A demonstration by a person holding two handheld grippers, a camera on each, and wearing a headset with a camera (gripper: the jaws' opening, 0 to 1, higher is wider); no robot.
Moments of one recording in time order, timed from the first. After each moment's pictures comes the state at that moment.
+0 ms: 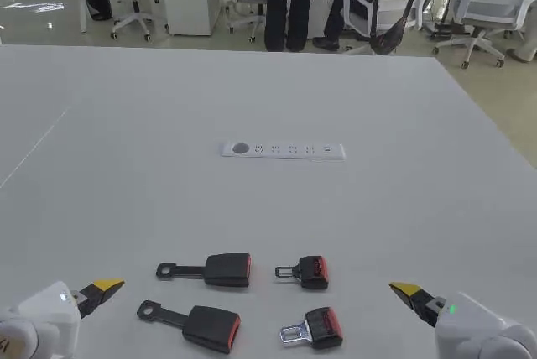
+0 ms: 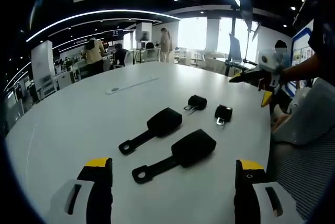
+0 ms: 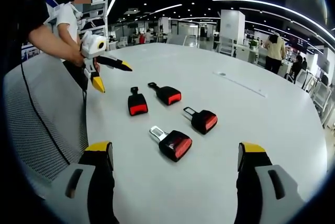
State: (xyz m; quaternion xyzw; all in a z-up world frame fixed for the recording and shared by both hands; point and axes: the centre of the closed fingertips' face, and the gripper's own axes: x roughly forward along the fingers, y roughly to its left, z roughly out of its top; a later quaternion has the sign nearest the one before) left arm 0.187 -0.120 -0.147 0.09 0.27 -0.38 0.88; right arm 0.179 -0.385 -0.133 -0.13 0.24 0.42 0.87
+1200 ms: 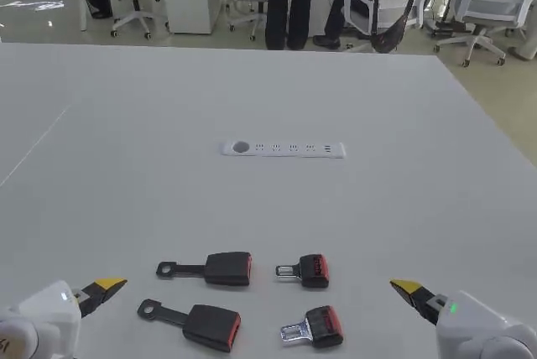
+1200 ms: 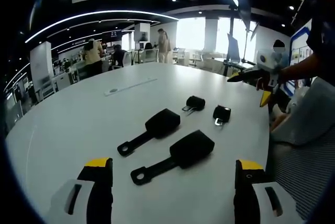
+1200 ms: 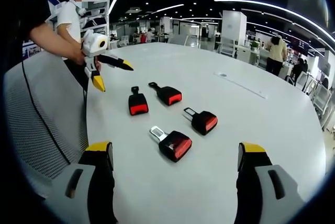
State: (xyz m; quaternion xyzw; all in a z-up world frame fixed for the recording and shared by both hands) left arm 0.185 -0.123 -0.144 0.09 0.26 -0.39 0.88; right arm 0.178 -0.384 -0.130 -0.13 0.24 0.42 0.86
